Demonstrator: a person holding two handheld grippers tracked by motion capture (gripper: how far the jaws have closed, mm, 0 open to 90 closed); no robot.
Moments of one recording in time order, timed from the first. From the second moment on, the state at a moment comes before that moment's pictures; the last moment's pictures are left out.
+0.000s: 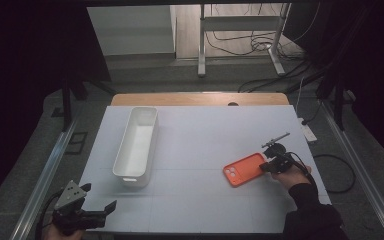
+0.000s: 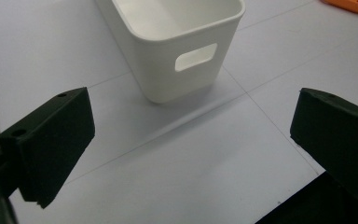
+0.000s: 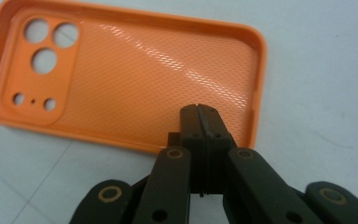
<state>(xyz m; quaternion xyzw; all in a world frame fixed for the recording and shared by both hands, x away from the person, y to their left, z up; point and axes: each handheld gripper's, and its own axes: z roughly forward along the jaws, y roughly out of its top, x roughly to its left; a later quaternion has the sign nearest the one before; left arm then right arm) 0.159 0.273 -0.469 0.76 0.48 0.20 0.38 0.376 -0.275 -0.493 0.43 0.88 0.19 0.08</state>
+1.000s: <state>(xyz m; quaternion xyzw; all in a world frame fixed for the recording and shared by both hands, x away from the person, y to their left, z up) 0.161 0.272 -0.469 0.77 0.48 0.20 0.37 0.338 -0.267 -0.493 0.40 0.90 0.19 0.03</state>
